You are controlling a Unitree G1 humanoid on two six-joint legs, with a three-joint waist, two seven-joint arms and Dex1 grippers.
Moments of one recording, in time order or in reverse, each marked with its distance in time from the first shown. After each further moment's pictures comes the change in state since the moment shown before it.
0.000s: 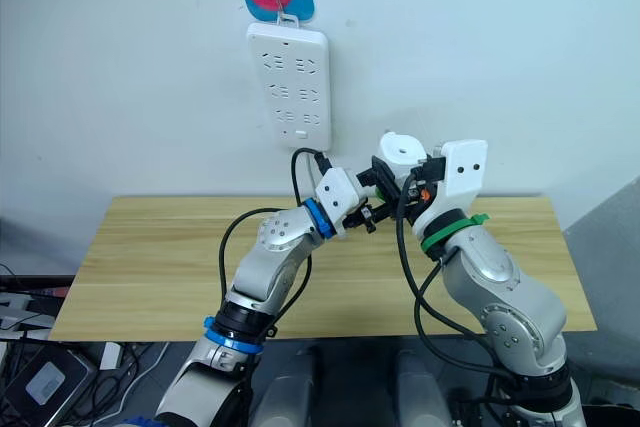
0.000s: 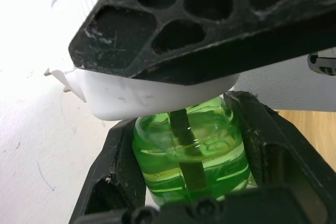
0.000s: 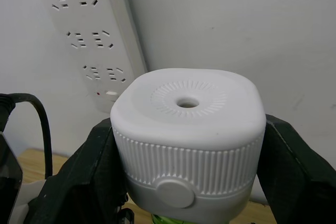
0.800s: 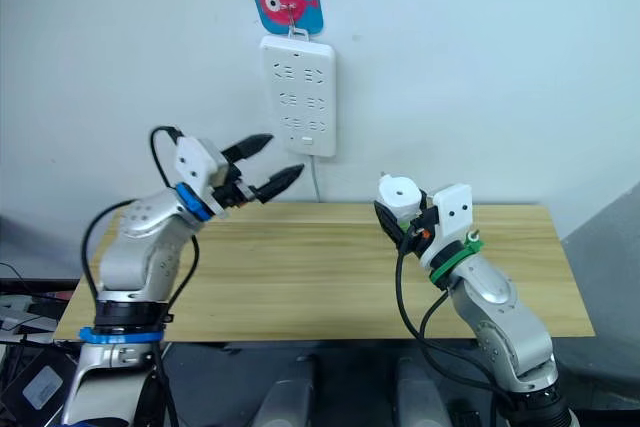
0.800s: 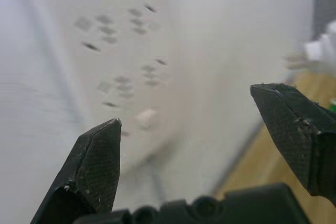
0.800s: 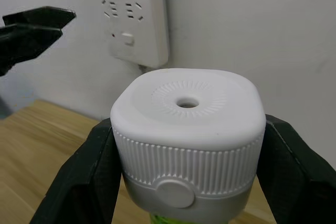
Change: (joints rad) left arm 0.024 0.436 0.350 -0.008 -0.213 0.087 -0.140; right arm 0.179 0.014 0.033 0.179 -0.280 -0.235 0.397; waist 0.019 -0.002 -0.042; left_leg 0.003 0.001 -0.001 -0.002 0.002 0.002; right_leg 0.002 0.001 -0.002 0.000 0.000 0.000
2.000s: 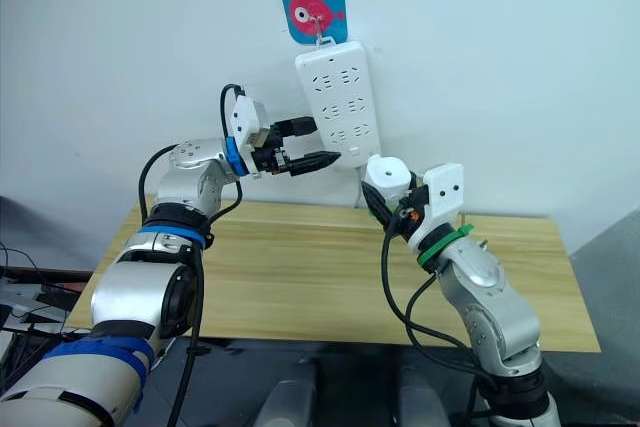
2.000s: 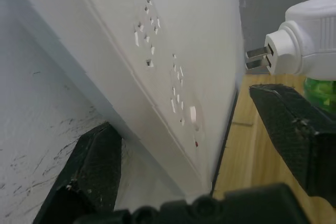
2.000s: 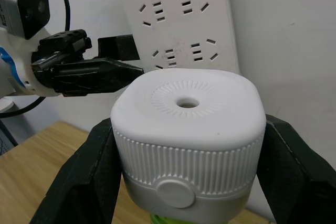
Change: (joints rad) left arm -0.564 -0.114 -0.053 0.923 0.135 -0.257 -0.424; right arm -0.107 0.102 -0.038 -0.041 -0.018 0.140 -0.016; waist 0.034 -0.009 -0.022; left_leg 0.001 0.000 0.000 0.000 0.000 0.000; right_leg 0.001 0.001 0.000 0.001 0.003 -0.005
